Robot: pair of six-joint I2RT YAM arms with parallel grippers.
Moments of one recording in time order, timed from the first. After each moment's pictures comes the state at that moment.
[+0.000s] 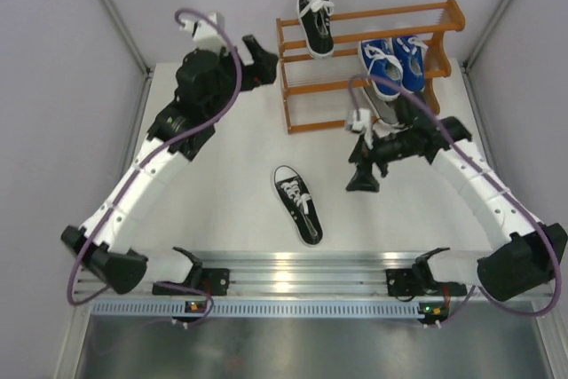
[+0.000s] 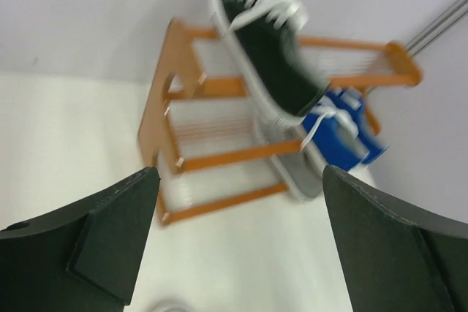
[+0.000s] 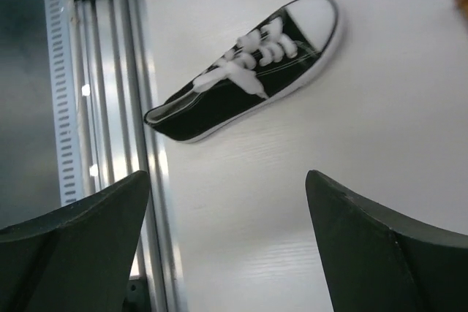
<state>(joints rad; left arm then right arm) -0.55 1.38 1.61 -0.27 -0.22 -0.46 0.31 1.26 1.25 -1.00 -0.89 -0.71</state>
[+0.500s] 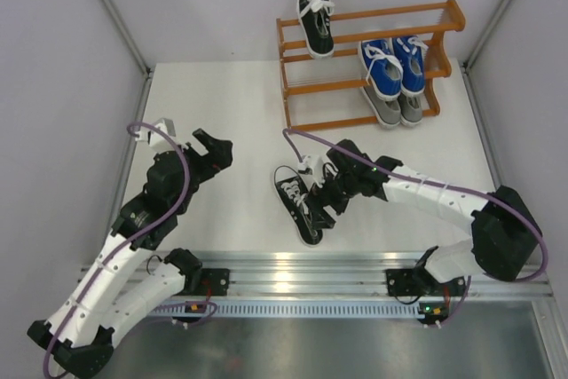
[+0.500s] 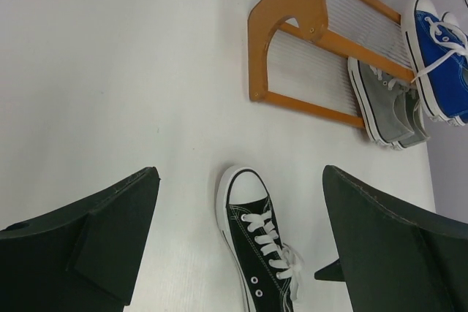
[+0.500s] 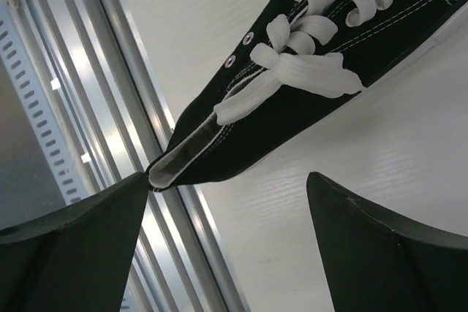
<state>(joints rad) -0.55 0.67 0.85 -0.50 -0.42 -0.76 0.80 1.38 0.90 -0.54 -0.49 -0.15</state>
